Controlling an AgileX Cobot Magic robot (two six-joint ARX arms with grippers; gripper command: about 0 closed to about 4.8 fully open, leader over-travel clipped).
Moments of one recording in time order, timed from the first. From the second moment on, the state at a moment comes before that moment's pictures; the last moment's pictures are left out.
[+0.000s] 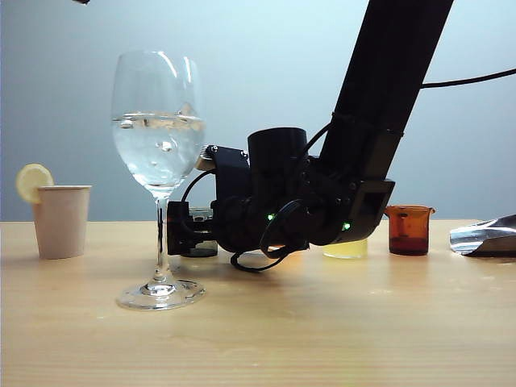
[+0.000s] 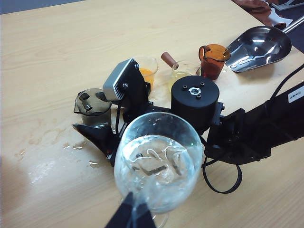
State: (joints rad) left arm -0.68 0.74 0.85 -0.54 -0.06 -0.11; right arm 0.68 2.35 1.25 1.00 -0.06 0.06
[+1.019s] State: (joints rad) left arm -0.68 0.74 0.85 -0.54 -0.06 -0.11; right arm 0.66 2.10 0.85 1.01 -0.21 0.07
